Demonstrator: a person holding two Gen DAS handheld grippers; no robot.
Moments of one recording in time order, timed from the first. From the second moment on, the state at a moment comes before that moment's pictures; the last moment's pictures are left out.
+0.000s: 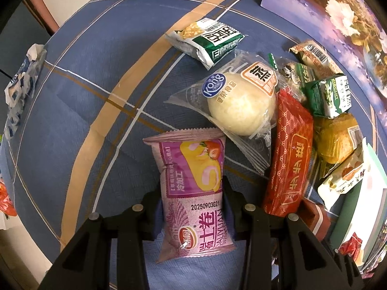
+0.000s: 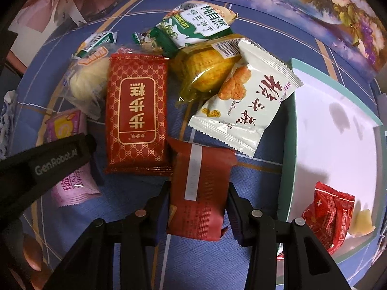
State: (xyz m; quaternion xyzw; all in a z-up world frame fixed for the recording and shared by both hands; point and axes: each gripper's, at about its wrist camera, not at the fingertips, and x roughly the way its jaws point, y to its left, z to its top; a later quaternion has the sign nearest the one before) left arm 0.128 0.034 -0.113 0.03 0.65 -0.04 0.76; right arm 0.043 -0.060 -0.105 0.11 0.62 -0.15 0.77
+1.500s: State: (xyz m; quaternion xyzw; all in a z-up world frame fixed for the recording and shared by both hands) left arm 0.039 -0.136 0.007 0.10 0.51 -0.26 0.82; right arm -0.096 -0.297 -0.015 0.31 0.49 -0.35 0.74
